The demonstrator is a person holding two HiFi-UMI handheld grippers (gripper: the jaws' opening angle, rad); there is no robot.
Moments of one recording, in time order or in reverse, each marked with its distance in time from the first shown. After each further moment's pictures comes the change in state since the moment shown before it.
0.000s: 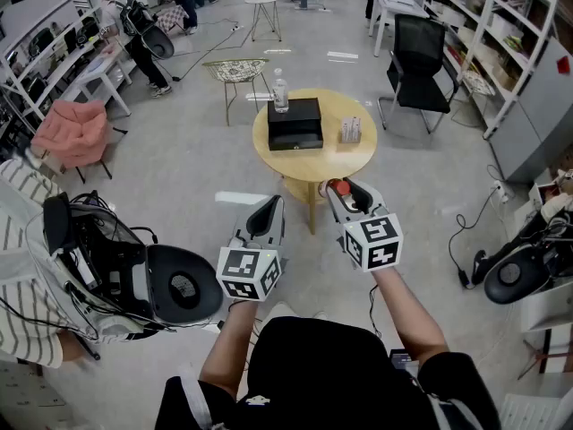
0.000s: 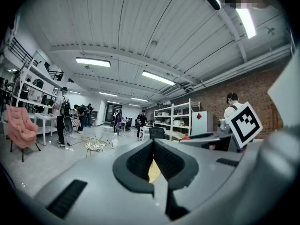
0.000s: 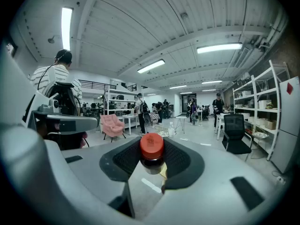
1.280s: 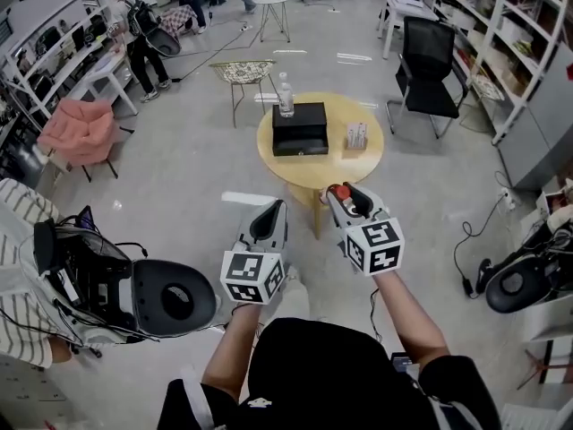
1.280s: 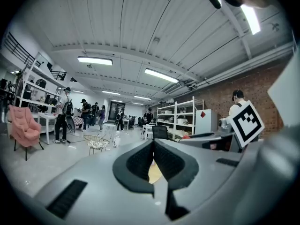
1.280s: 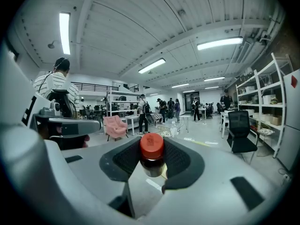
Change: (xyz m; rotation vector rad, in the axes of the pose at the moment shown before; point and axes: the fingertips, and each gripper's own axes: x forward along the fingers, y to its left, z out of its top) left arm 0.024 0.003 -0.007 -0.012 0.025 0.040; right arm 0.018 -0.014 -0.003 0.031 0.003 0.048
